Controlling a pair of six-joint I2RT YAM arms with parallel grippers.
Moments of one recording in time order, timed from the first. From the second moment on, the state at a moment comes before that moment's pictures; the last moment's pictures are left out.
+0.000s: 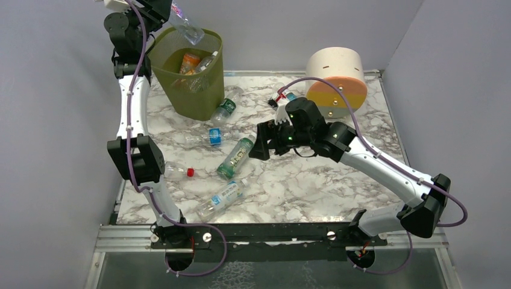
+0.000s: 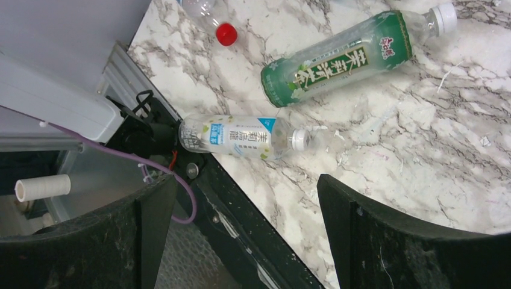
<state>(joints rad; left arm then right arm) 0.18 1.91 2.04 0.21 0.37 -0.84 0.87 1.37 1.36 -0.58 -0.23 0.48</state>
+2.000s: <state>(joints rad) 0.22 0.79 1.20 -0.35 0.51 -0.77 0.86 1.30 1.20 -0.54 -0.31 0.42</state>
